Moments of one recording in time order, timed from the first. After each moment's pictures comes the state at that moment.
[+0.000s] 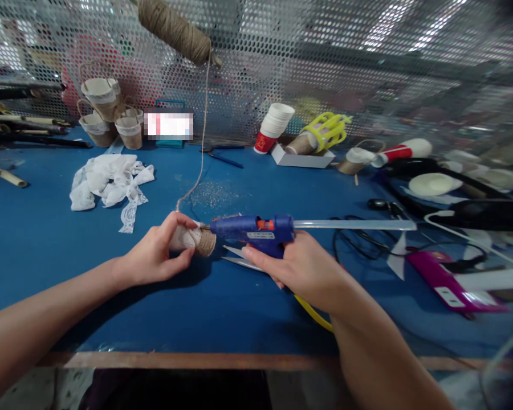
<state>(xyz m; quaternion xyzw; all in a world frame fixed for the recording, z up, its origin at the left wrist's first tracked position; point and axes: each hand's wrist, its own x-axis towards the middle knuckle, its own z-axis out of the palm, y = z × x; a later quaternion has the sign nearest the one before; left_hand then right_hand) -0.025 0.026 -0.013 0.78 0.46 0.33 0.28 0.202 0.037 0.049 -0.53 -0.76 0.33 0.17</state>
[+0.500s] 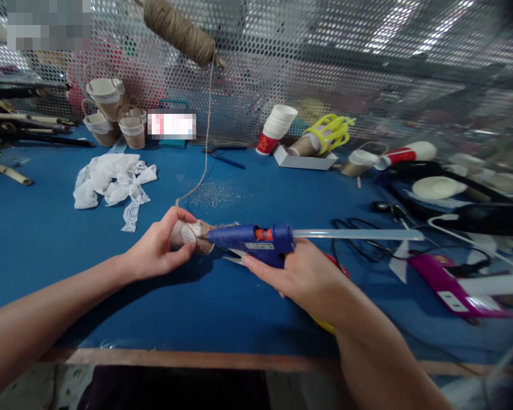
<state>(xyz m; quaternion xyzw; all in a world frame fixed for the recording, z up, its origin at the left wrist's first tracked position) -0.026 0.030 -0.012 0.74 0.47 0.34 0.34 0.199 0.029 0.047 -0.48 -0.77 0.36 0.21</state>
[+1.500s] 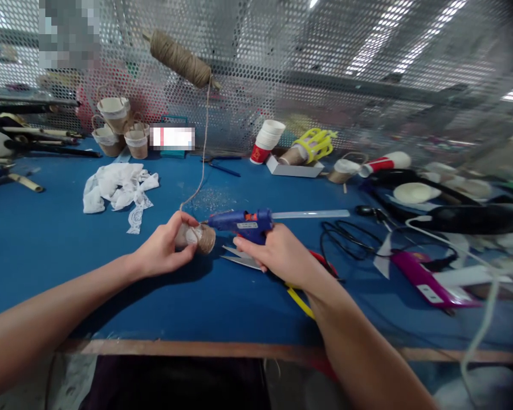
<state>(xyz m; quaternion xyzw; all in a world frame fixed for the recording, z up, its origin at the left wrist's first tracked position) -0.023 0.029 -0.013 0.76 0.48 0.33 0.29 0.194 0.044 0.045 -0.55 -0.74 0.35 0.17</state>
